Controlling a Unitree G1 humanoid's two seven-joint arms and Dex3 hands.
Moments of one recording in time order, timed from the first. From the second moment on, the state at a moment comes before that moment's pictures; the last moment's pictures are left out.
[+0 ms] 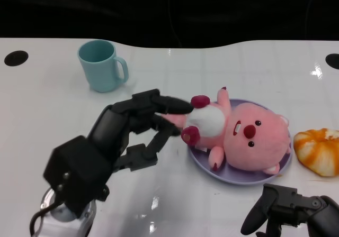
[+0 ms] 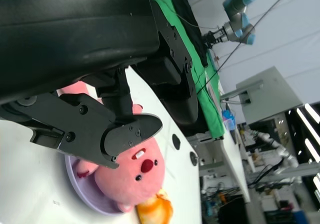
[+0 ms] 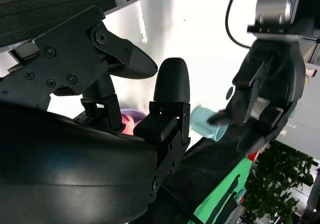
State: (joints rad) left arm -0.08 0.03 -0.12 -0.15 -0.04 -0.03 -0.23; right arm 0.49 -0.27 0.10 -0.58 -0.06 -0.07 0.30
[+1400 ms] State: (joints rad) left arm 0.23 0.12 0.01 -0.45 -0.48 0.58 -0.33; right arm 0.50 -0.27 0.09 -0.59 -0.05 -0.07 0.30
